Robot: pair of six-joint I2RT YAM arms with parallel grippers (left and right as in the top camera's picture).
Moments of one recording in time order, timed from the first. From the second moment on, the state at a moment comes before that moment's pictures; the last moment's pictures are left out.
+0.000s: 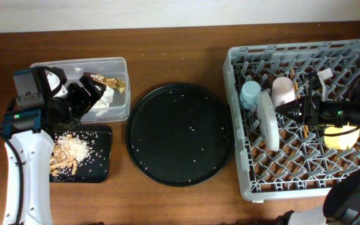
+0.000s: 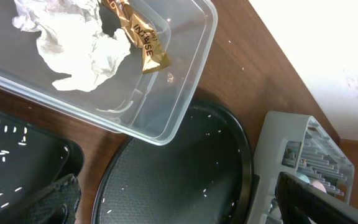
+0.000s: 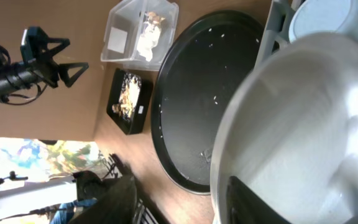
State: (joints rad) left arm 0.21 1.39 1.25 -0.81 0.44 -0.56; right arm -0.49 1.67 1.44 -1.56 -1.06 -0.71
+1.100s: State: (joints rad) left arm 0.21 1.39 1.25 -0.81 0.44 -0.56; right arm -0.49 1.67 1.73 -1.40 -0.37 0.28
